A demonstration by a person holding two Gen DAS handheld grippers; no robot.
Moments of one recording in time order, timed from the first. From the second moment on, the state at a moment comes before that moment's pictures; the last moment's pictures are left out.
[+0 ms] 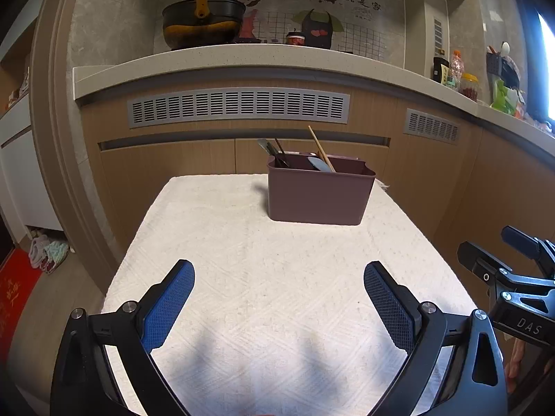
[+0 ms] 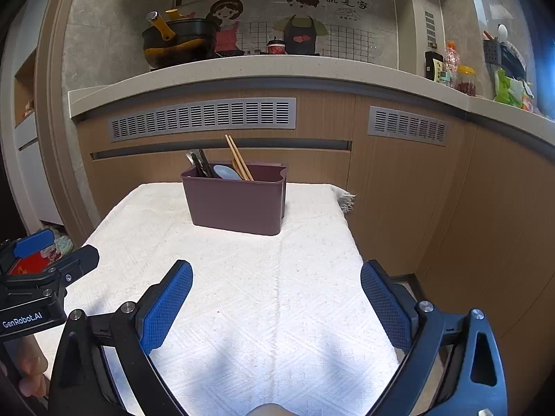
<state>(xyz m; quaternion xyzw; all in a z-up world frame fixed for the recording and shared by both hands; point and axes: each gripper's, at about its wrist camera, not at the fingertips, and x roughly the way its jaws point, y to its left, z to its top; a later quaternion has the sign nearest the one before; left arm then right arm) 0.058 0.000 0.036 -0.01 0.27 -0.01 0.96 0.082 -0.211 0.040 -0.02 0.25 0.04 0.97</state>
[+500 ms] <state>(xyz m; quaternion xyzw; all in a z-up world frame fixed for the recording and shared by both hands) 0.058 -0.002 0.034 -0.01 0.27 -0.01 0.96 0.082 -0.213 0.040 -0.02 0.25 0.04 0.97</state>
